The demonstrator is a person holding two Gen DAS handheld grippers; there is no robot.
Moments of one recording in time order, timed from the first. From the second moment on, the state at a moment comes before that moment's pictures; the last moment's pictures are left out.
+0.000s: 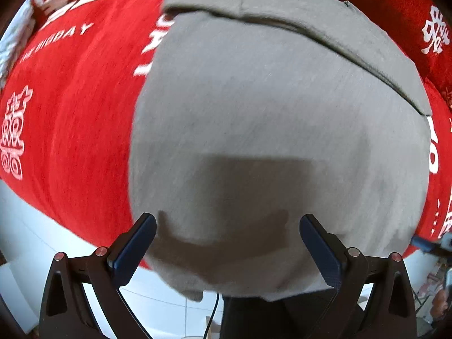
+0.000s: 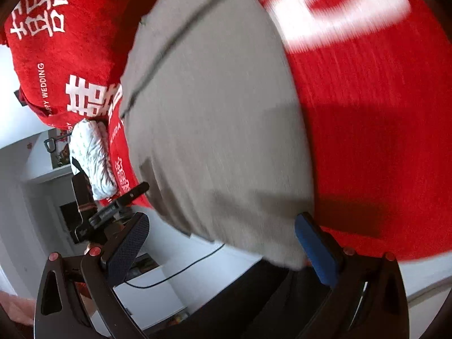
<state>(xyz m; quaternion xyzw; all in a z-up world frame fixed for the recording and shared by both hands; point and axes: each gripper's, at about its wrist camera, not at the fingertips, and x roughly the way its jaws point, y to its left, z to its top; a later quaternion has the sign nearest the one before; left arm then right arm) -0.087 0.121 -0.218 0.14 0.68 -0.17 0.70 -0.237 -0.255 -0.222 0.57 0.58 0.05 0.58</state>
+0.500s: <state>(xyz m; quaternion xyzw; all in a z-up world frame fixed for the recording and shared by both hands) -0.121 0.199 -0.278 0.04 0.73 -0.17 0.66 -0.272 -0.197 -0.259 0.56 0.61 0.05 0.56</state>
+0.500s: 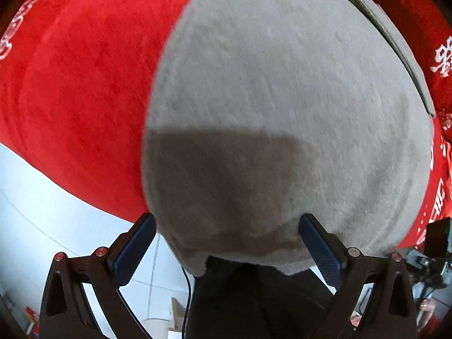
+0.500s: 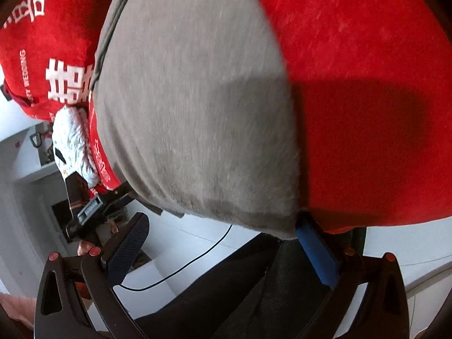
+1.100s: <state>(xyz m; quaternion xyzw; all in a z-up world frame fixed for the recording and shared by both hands) -0.126 0.206 -0.252 0.03 0.73 -0.27 0.63 -0.316 -0.188 -0.277 0.65 0.56 0.00 0.52</state>
